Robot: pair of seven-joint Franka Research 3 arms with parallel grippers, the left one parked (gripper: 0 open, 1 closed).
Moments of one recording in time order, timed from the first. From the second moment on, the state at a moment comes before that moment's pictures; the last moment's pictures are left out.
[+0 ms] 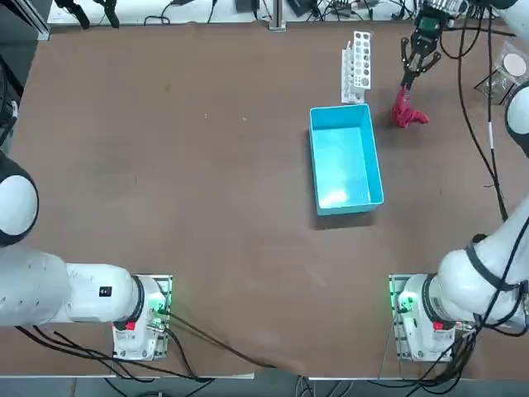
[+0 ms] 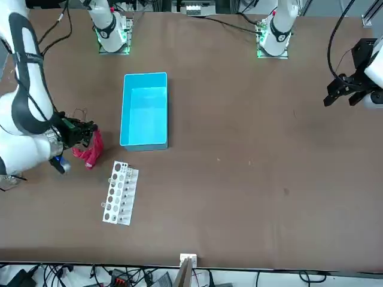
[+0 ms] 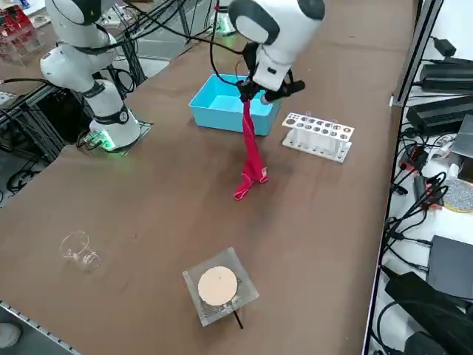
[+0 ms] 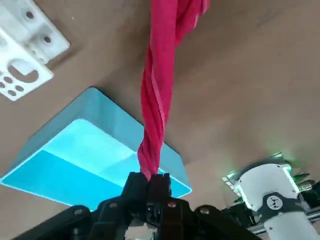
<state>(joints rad) -0.26 0.55 0.32 -1.36 0.11 1.36 0.68</state>
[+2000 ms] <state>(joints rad) 0.20 -0.05 0.04 -1.52 0.31 1.32 0.56</state>
